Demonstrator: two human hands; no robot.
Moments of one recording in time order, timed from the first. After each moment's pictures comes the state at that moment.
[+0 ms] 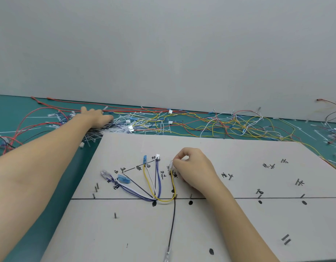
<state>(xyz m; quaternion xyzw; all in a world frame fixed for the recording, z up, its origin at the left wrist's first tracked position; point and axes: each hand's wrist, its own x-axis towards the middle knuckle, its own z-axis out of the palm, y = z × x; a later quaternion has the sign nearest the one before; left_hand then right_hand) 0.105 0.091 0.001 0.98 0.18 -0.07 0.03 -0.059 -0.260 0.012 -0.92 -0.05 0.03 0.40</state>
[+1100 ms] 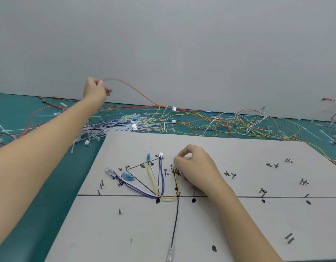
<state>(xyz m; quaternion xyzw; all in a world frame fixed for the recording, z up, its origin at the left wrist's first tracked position) 0.094 0.056 0.059 0.77 0.19 0.30 0.52 -0.063 -0.258 0.016 -0.91 -0.05 0.04 0.40</state>
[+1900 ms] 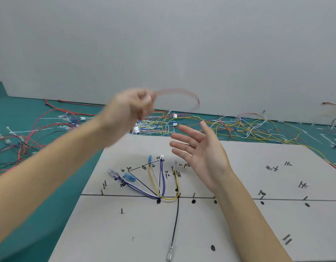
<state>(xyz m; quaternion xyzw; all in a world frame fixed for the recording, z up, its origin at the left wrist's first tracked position) -0.080 -0.069 0.115 0.71 -0.16 0.07 0.68 -0.068 -0.263 0.051 -0.50 -0.06 0.16 0.85</state>
